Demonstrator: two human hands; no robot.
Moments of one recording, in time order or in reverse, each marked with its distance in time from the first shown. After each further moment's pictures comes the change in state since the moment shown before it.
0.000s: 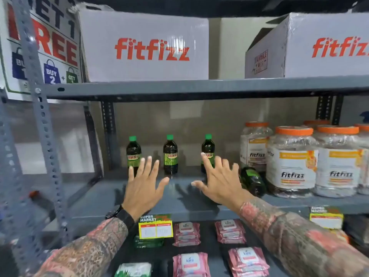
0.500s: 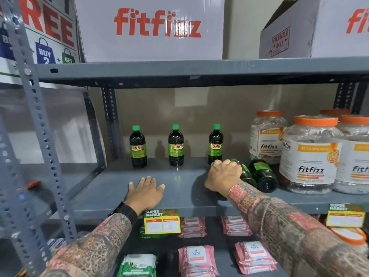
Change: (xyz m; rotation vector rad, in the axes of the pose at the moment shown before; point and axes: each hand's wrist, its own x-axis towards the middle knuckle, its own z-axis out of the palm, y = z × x) left_hand 0.013 -0.037 0.056 -0.053 -0.547 -0.195; right_hand 0.040 -0.033 0.023 -0.116 -0.436 0.283
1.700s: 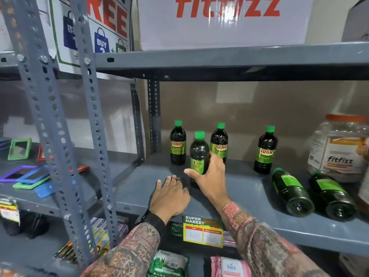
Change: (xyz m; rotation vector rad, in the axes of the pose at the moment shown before) left_hand -0.012 -0.032 -0.004 -0.068 0.118 -0.050; right_hand 0.029 -0.161 0.046 1.307 0.273 -0.378
